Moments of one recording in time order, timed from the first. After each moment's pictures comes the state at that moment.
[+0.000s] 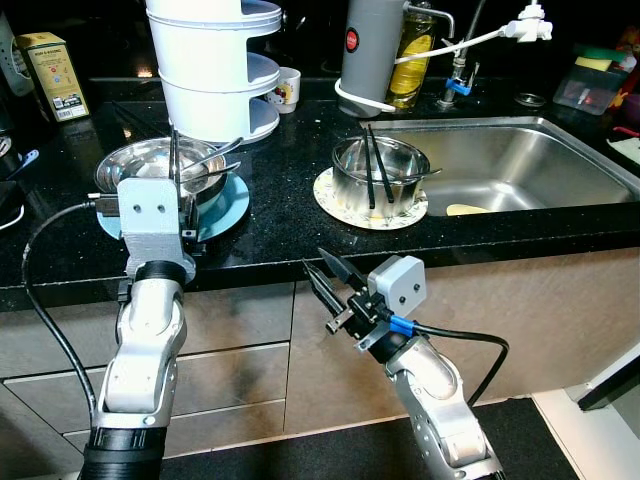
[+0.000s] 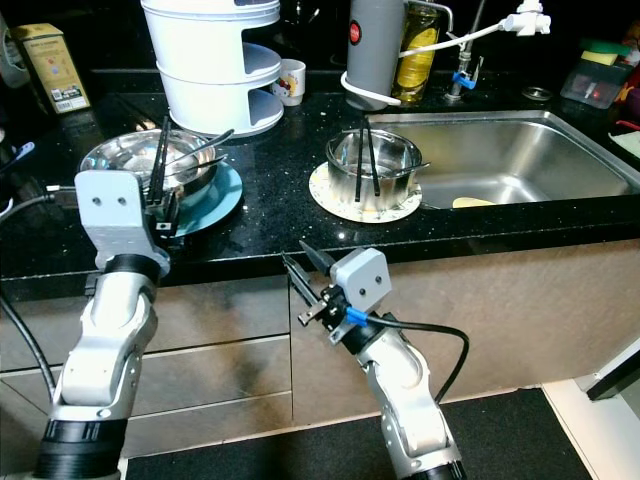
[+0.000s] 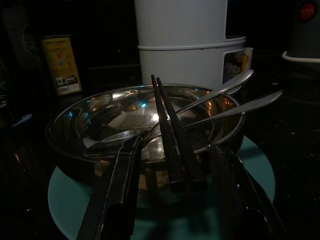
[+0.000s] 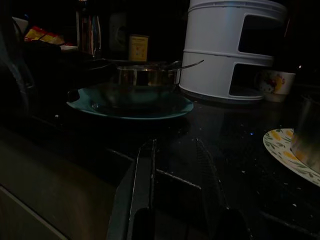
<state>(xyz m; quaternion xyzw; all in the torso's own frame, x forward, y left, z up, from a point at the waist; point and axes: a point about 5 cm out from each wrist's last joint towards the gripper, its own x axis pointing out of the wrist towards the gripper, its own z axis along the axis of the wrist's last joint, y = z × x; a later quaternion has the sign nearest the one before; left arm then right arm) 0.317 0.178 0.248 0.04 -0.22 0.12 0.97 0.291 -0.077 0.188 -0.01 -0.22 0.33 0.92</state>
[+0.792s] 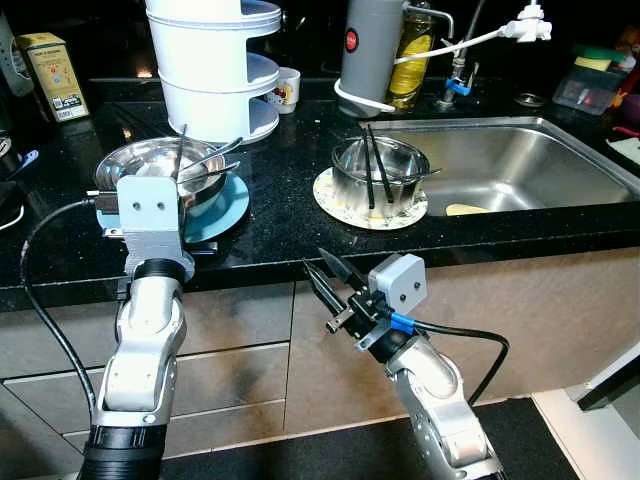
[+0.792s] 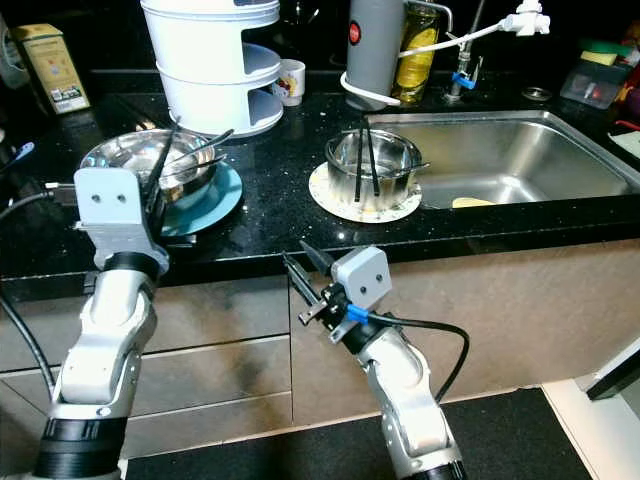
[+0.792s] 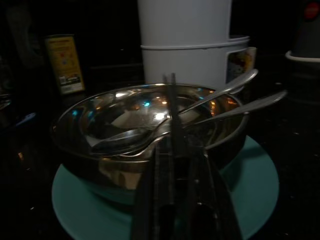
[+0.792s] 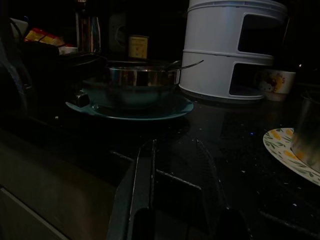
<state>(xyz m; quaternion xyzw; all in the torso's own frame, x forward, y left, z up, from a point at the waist) 0.316 0.179 0.248 0.04 -0.21 0.12 0.97 0.291 -0.078 0.189 0.00 -0.22 0.33 0.92</state>
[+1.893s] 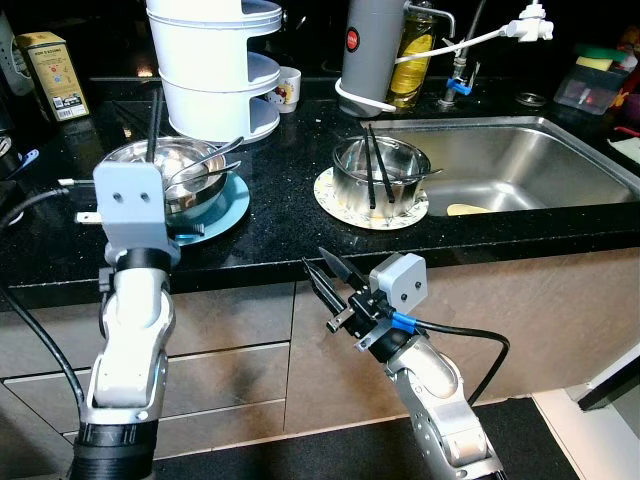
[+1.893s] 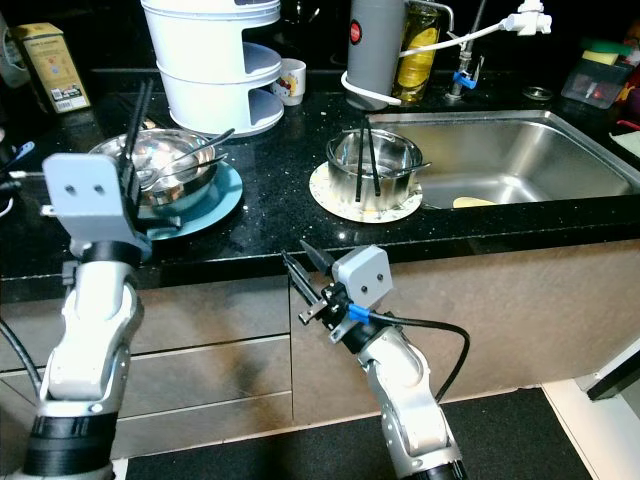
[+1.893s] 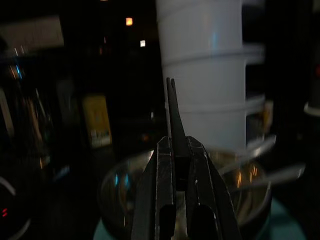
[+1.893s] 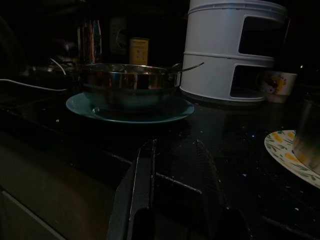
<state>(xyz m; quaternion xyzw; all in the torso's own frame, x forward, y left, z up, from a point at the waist) 0.301 0.185 0.286 0.07 -0.33 0.15 0.93 0.292 -0.078 0.191 0.00 -0.22 0.33 0.92</state>
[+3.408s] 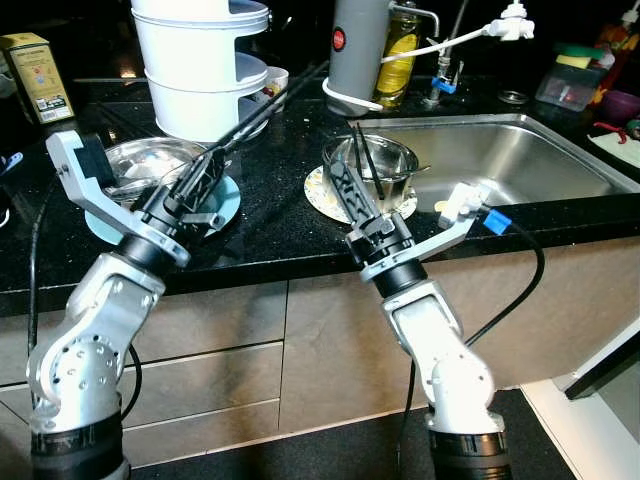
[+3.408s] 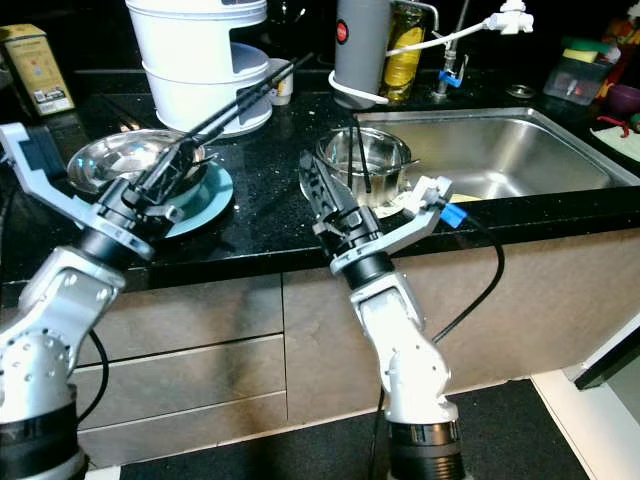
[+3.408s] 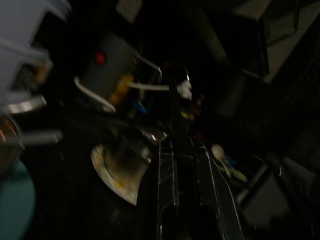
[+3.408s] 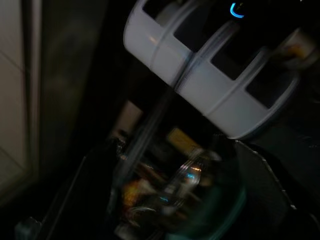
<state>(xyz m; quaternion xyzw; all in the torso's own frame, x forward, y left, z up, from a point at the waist) 0.286 0.168 0.289 -0.29 -0.21 -0.27 0.89 0.304 -0.081 0.270 0.51 -0.15 0.34 0.78</state>
